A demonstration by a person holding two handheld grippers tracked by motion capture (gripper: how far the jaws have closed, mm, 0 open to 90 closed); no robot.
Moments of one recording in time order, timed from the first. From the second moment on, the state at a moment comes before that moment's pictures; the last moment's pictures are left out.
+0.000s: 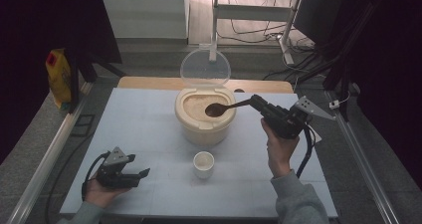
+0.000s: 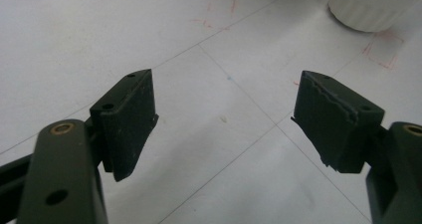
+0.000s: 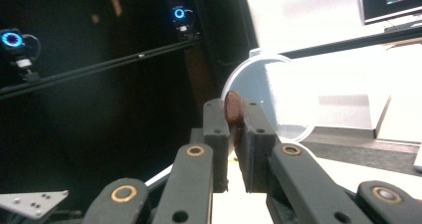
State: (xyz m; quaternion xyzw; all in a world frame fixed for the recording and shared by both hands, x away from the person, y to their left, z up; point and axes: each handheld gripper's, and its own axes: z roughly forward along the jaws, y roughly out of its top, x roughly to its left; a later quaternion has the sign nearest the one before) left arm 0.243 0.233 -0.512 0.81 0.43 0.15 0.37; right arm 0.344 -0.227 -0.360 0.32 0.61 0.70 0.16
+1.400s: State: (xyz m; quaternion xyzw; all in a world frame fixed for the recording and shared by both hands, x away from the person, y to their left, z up) left arm 0.244 0.233 -0.514 0.81 0.43 0.14 0.37; right arm 0.378 -0.200 -0.374 0.38 0.66 0.62 0.20
